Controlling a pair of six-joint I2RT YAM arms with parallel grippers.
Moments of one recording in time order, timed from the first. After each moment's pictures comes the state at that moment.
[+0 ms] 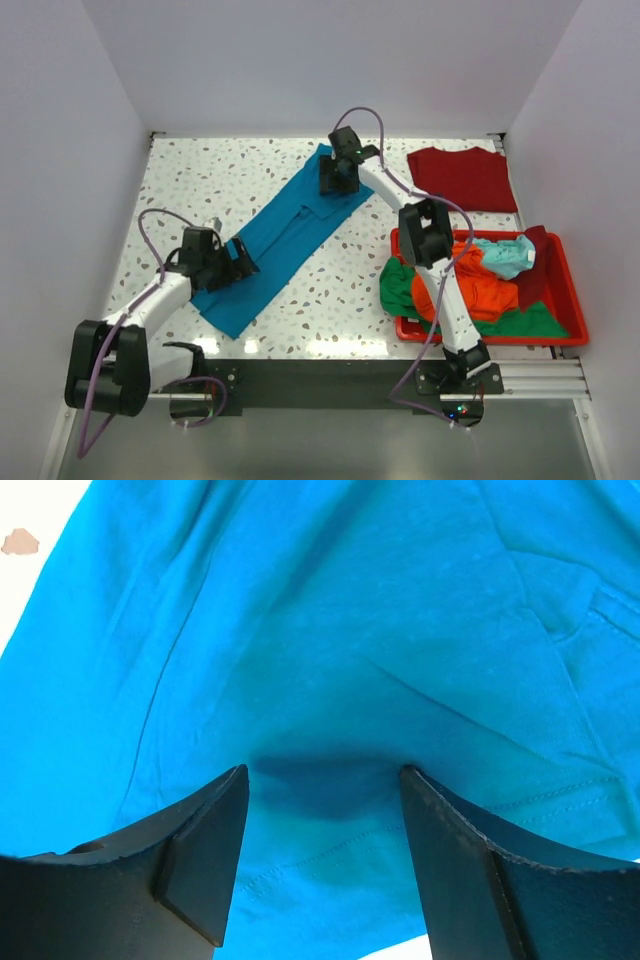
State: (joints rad) left arm -0.12 1.19 0.50 -0.25 0.20 -0.53; right arm 0.47 2.53 2.28 -0.72 0.01 0.38
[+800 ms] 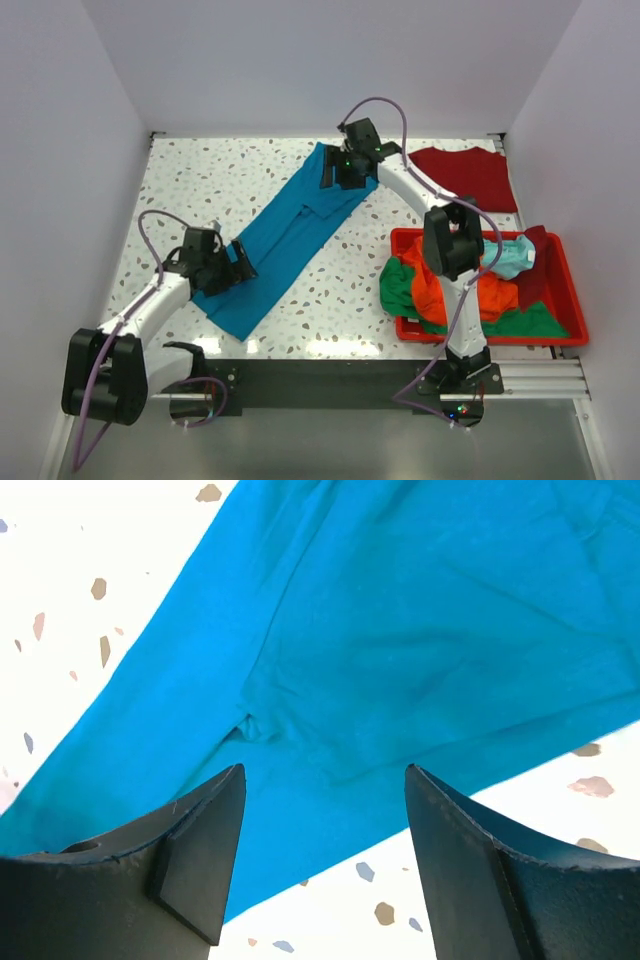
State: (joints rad) left arm -0.15 1.13 0.53 -0.40 0.15 -0.57; right arm 0.45 2.23 1.99 -0.62 -0.15 0.40
